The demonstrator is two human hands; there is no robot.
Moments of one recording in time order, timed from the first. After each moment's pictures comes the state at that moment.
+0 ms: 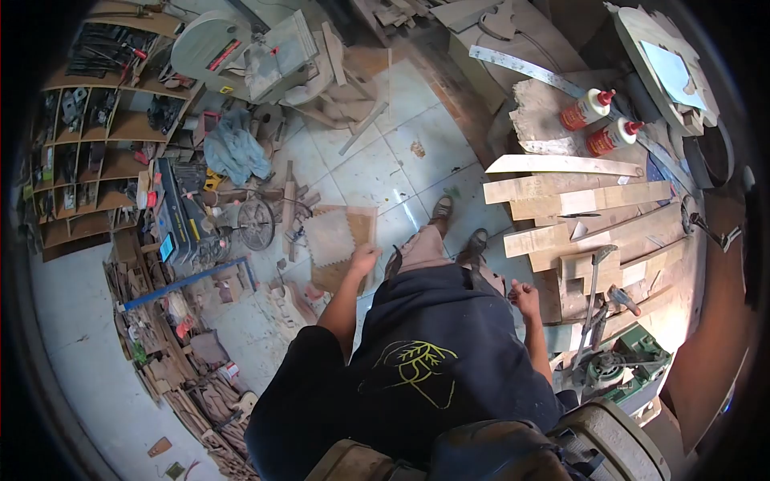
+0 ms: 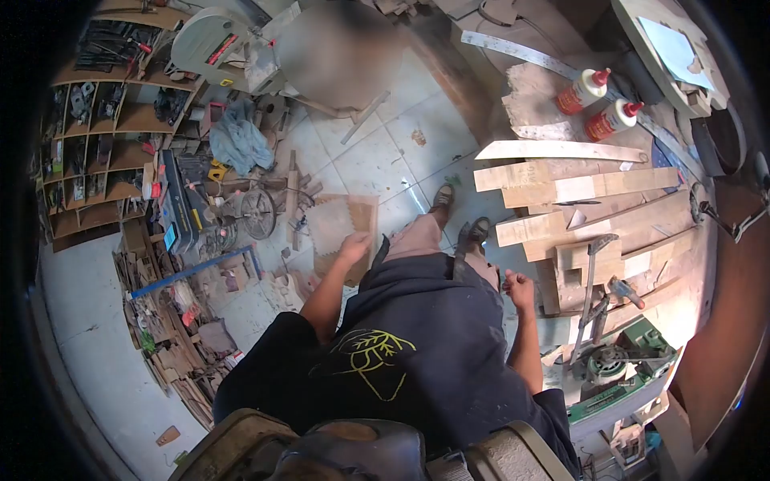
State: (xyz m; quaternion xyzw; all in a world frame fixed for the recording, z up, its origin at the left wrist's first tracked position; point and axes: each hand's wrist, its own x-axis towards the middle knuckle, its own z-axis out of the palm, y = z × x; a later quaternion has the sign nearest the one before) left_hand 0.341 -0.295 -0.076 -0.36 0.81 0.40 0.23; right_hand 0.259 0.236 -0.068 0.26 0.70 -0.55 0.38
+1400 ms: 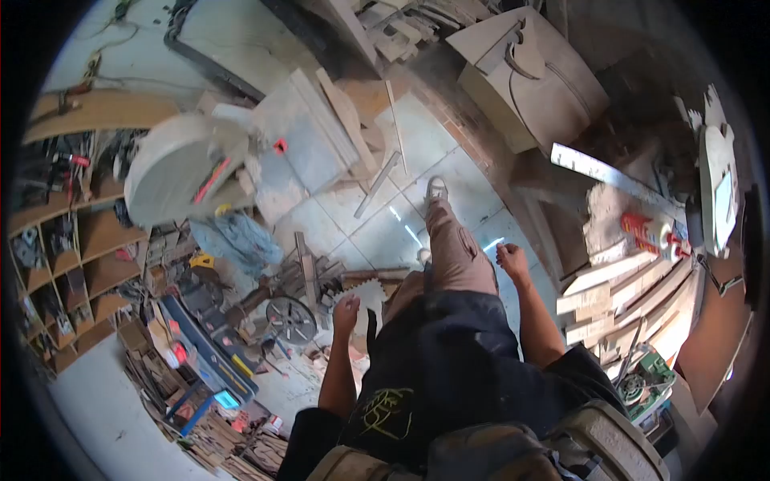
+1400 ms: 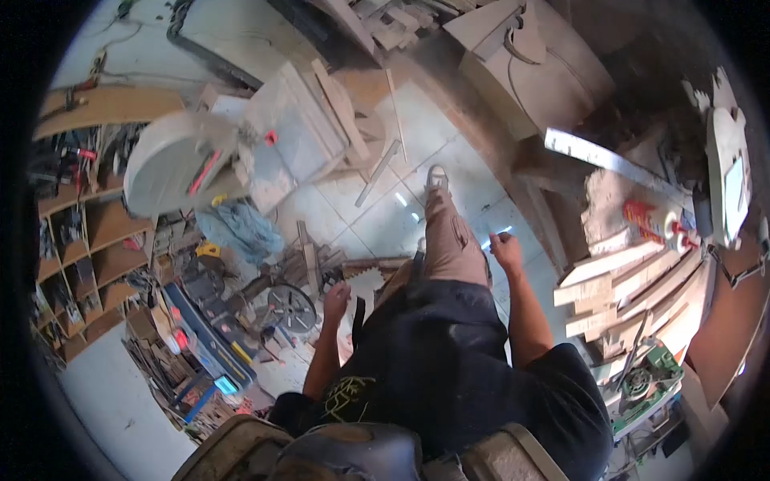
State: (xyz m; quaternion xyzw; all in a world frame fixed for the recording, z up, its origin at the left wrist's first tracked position) left_hand 0.201 -0.648 -0.075 -0.39 0.77 0.46 0.21; right_hand -0.058 -0.167 -0.122 0.23 0.80 -0.43 0.34
